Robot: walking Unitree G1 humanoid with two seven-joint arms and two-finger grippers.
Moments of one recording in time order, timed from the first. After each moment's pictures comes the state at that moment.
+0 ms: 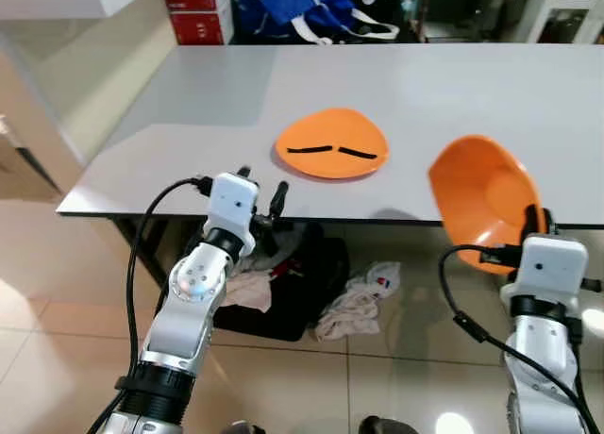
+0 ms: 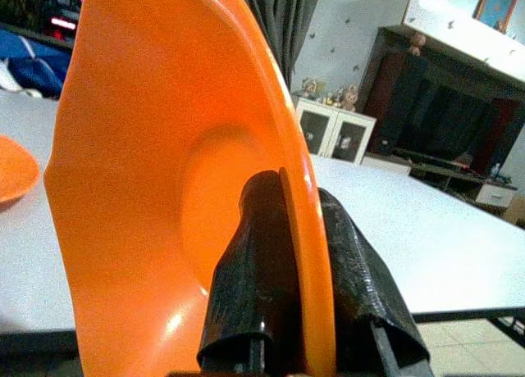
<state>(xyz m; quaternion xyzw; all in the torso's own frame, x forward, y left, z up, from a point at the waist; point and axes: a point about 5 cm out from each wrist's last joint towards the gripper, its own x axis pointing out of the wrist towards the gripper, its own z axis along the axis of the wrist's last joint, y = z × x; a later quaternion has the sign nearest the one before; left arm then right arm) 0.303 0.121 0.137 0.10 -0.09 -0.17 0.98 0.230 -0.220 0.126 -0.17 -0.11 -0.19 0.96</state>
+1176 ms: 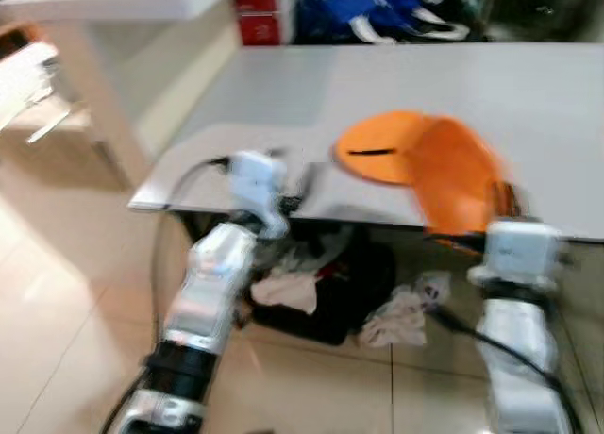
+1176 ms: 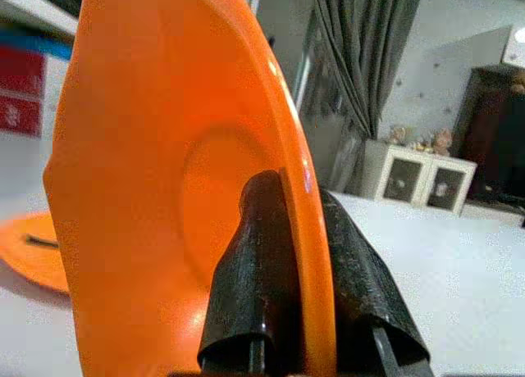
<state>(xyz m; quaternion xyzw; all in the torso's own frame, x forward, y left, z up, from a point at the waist) 0.316 0.094 0.157 0.01 -0.09 -0.22 0.97 0.243 -0.183 0.143 -0.17 -0.16 -0.12 0.96</state>
